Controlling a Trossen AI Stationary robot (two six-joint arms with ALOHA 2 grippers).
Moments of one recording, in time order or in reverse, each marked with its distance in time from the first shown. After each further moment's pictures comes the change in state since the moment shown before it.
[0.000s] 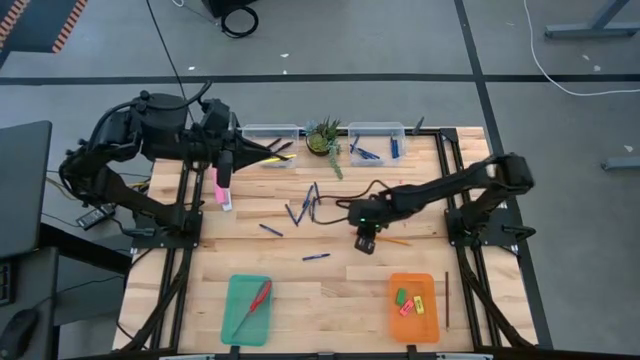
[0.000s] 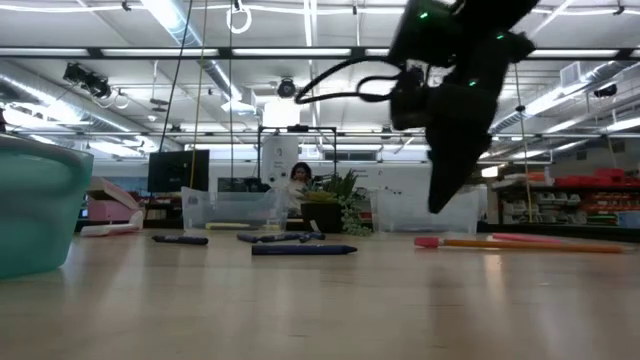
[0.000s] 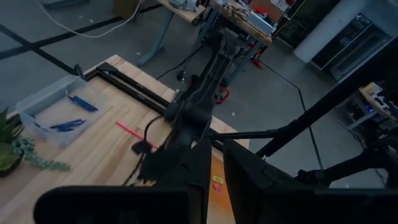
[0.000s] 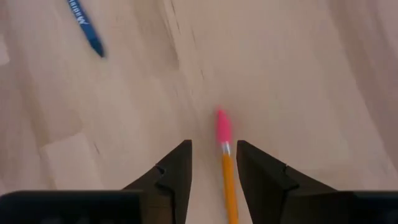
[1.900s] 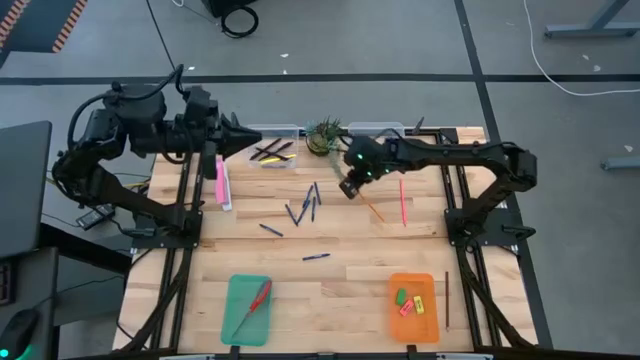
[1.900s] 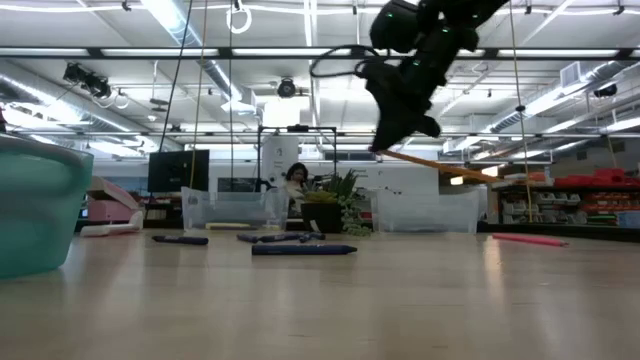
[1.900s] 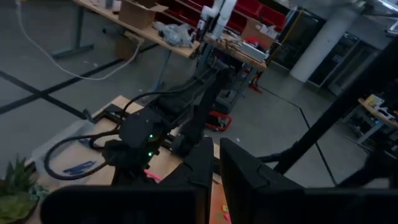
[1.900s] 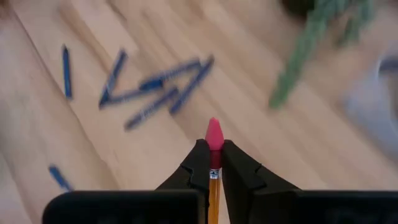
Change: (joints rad) left arm 0.029 -0.045 0.000 0.087 -0.031 0.120; right arm -0.356 -0.069 0.229 -0.067 -0.023 0.031
